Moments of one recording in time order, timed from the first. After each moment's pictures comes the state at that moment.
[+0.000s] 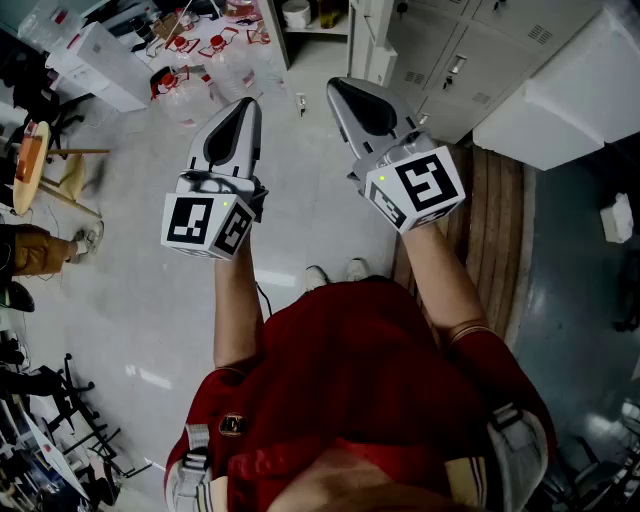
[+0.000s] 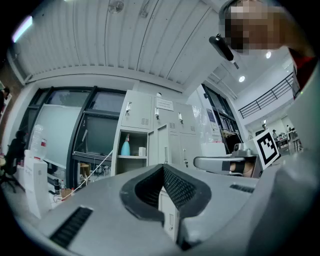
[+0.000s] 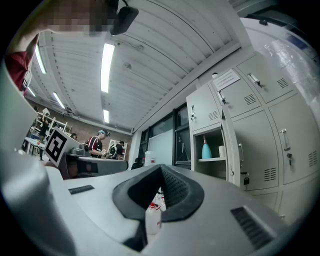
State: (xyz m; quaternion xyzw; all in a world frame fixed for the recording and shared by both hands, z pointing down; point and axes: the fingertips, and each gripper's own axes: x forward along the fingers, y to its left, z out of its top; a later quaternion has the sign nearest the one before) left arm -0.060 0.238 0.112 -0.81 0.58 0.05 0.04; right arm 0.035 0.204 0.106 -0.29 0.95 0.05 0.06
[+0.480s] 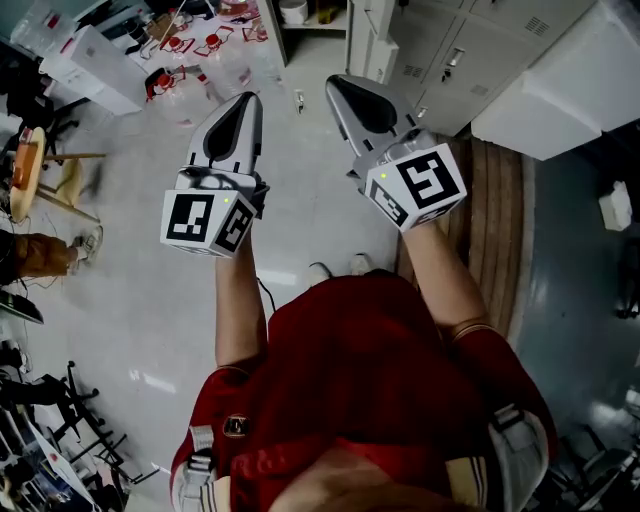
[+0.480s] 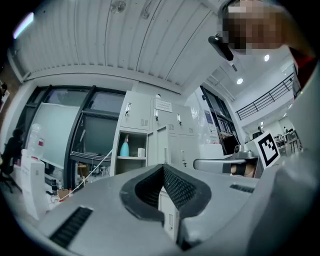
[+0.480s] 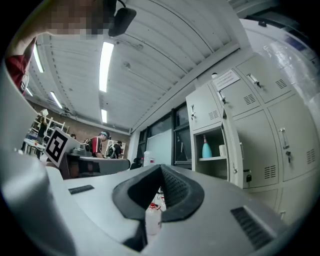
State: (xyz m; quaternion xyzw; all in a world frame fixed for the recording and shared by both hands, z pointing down) left arm -0.076 0.247 0.107 -0.82 0.57 0.05 0.04; right arm 0.015 0.218 0.105 -0.30 0.95 0.04 0.06
